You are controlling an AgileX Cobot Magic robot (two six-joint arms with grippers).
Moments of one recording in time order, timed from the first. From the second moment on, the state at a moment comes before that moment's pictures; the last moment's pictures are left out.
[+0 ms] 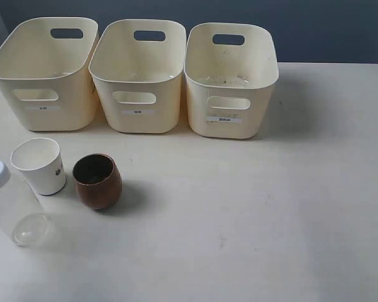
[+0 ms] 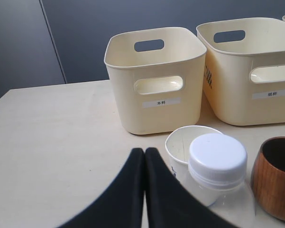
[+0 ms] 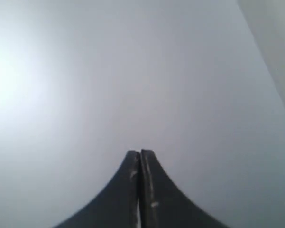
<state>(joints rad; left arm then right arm) -0.16 0.00 0.00 0.05 0.25 0.03 0.01 0.14 -0.29 -0.27 -0.27 0.64</state>
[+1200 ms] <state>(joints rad) -0.16 0.00 0.00 0.05 0.25 0.03 0.86 1.74 -1.26 -1.72 -0.56 1.34</state>
